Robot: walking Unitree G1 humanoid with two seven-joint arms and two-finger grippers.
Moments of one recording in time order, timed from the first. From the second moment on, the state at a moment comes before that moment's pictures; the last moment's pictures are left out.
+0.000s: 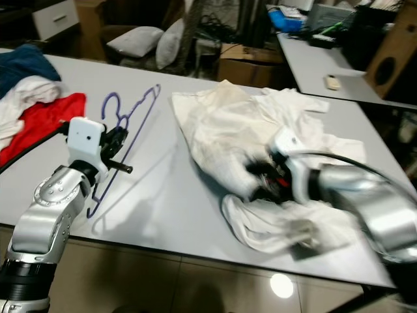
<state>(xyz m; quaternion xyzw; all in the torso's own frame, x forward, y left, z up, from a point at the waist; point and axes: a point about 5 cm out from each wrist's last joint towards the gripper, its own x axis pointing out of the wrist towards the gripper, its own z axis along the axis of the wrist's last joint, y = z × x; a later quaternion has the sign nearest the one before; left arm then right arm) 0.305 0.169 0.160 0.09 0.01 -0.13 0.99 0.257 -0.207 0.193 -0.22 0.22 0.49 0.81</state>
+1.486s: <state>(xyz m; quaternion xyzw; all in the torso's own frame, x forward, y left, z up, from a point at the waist) 0.303 0.169 0.155 0.11 0.02 -0.12 0.99 0.253 -0.209 0.239 -0.28 0.13 0.52 0.80</state>
